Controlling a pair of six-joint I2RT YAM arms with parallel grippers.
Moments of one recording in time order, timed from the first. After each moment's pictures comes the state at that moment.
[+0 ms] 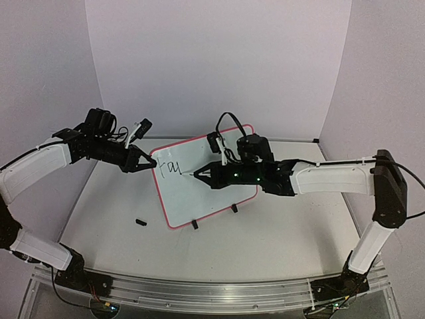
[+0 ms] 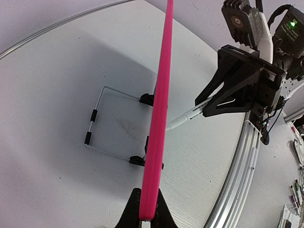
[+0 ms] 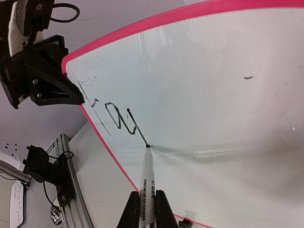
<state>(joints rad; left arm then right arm) -0.41 1.30 1.14 -0.57 0.66 0.12 0.91 1.75 1.21 0.18 -0.25 0.44</state>
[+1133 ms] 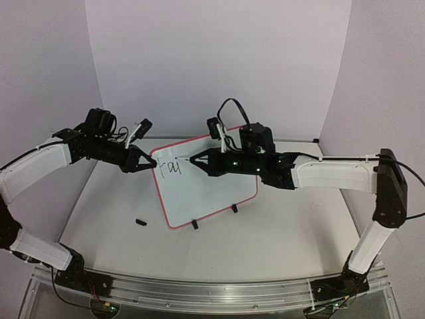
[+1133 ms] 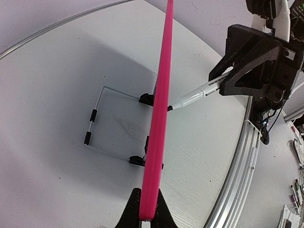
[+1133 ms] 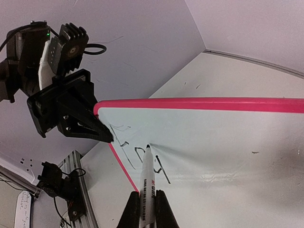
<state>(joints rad) -0.41 1.30 1.14 -0.57 0.66 0.12 0.90 1.74 1.28 0.22 -0.27 0.45</state>
